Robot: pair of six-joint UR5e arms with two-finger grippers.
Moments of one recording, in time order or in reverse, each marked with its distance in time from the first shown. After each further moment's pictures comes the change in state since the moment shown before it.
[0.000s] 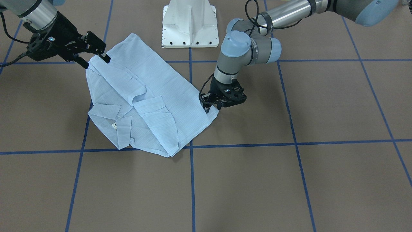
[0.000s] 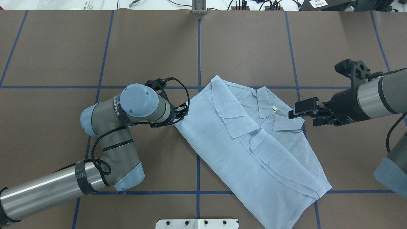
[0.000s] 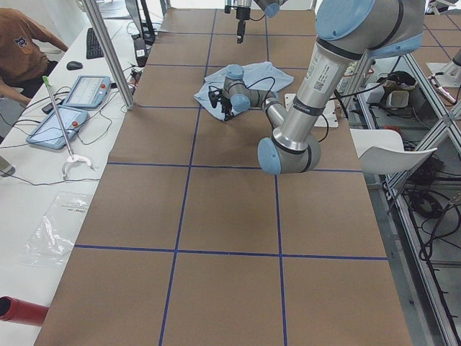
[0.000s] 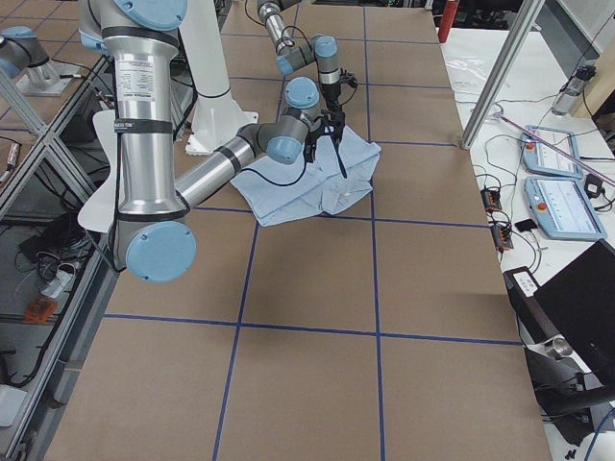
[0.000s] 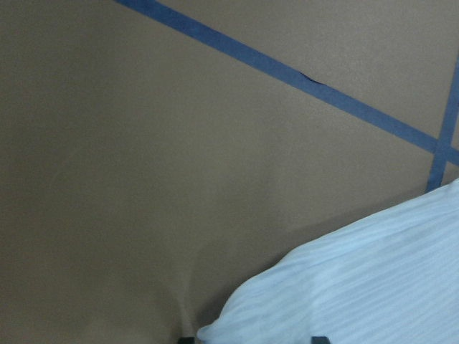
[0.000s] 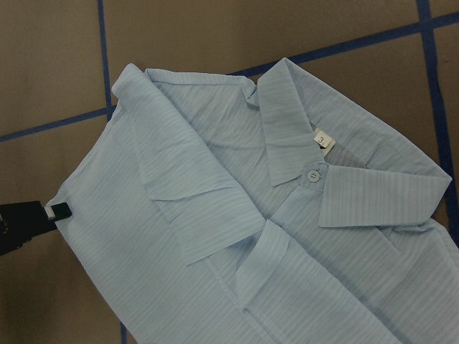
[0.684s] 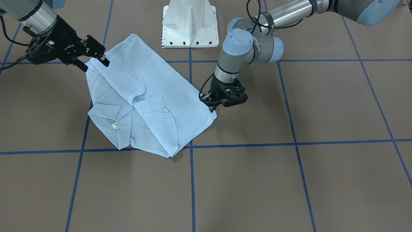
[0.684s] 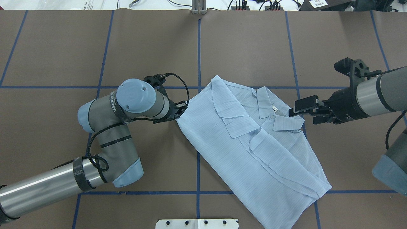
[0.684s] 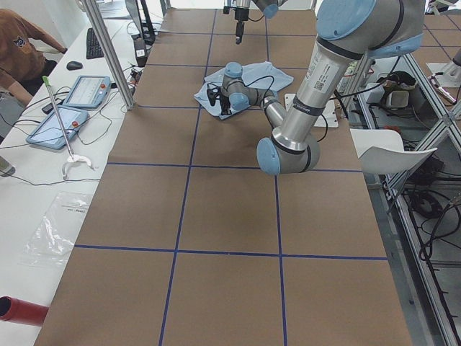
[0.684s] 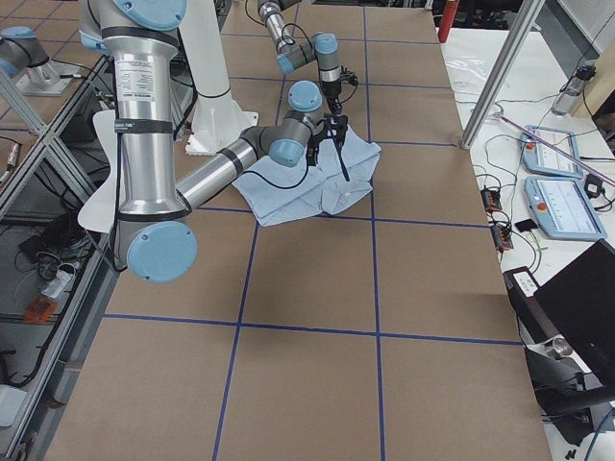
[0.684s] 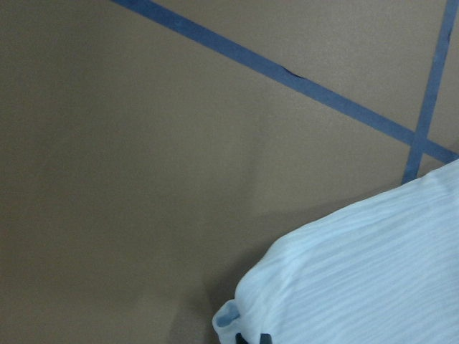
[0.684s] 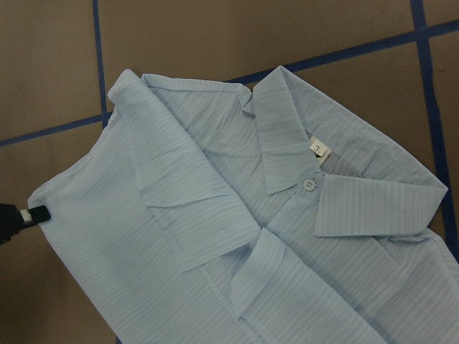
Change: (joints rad) left arm -0.036 0.001 -0.013 -0.009 -0.011 -0.001; right arm 0.007 0.007 -0.013 0.003 -0.003 -0.005
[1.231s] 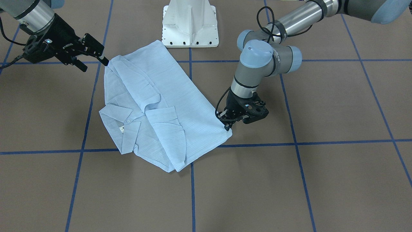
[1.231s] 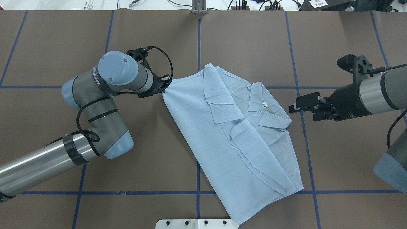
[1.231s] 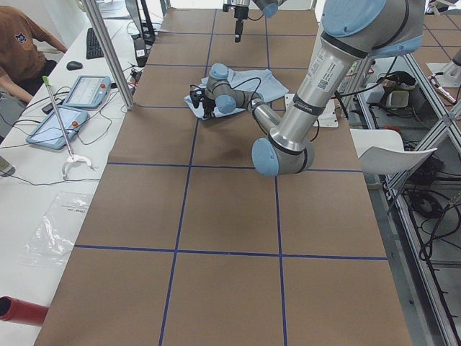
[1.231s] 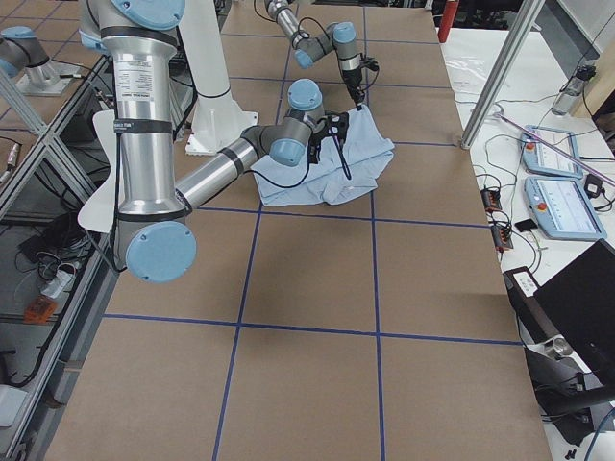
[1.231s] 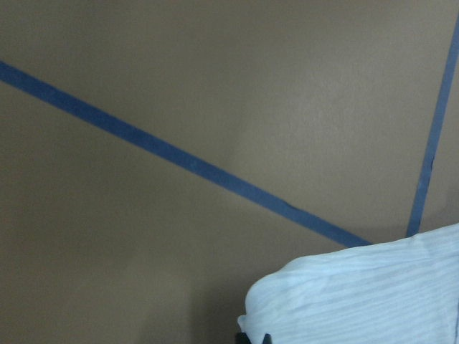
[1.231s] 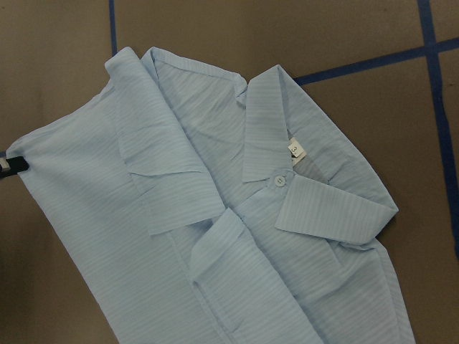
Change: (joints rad) left arm -0.125 -0.007 0.087 -0.066 0.003 0.047; right arm 0.015 0.003 0.001 0.030 -0.002 0.004
